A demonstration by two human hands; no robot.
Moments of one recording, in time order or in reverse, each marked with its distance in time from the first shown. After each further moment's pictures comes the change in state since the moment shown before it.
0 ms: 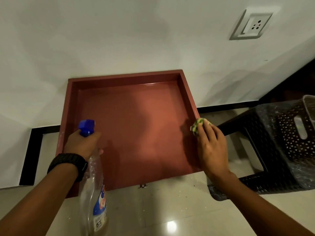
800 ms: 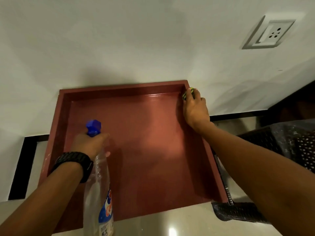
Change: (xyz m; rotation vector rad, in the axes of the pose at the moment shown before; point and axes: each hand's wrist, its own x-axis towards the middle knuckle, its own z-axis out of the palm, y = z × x) left_hand 0.044 0.042 0.043 0.032 -0.087 -0.076; right_hand 0.210 -0.013 0.057 0.042 -0.064 -0.014
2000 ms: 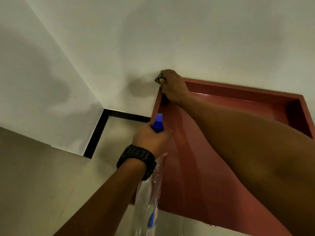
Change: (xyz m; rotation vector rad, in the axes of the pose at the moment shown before) left_hand 0.013 -0.056 -0.104 -0.098 0.024 0.142; right_hand 0.035 -0.357 0.048 0.494 -0.207 -0.506
